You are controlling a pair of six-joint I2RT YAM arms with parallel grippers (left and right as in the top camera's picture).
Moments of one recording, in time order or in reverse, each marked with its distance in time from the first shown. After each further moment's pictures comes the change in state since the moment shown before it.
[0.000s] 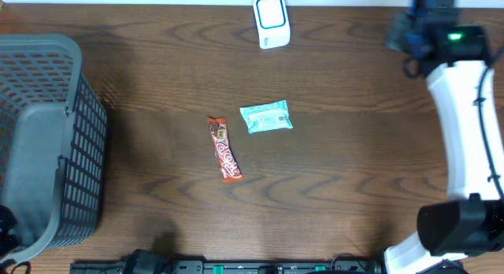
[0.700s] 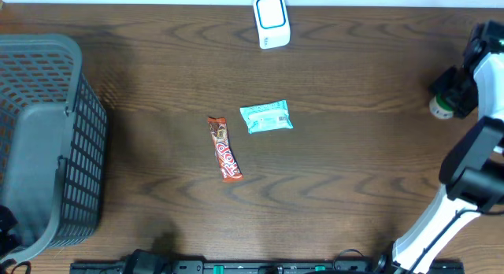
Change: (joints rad) left arm 0.000 0.000 0.000 0.000 0.000 -0.006; right arm -0.388 0.410 -0.010 -0.118 -0.201 0.171
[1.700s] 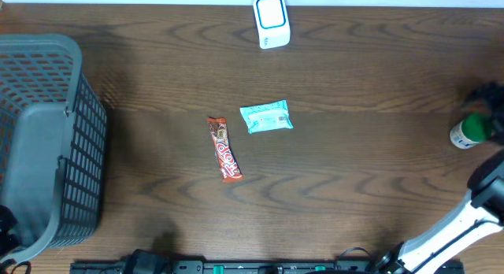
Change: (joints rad) left arm 0.000 0.000 0.000 0.001 0.000 0.000; right arm -0.277 -0.052 0.119 -0.113 -0.287 -0.068
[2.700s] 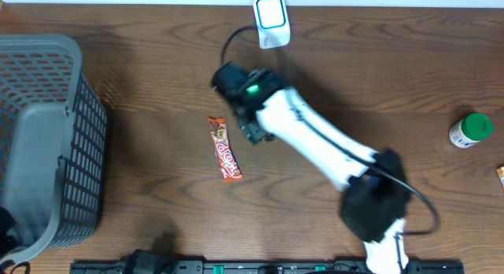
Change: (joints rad) left arm 0.000 -0.003 -0.002 0.013 0.000 0.000; right arm 1.453 -0.049 -0.122 -0.034 0.631 -0.241
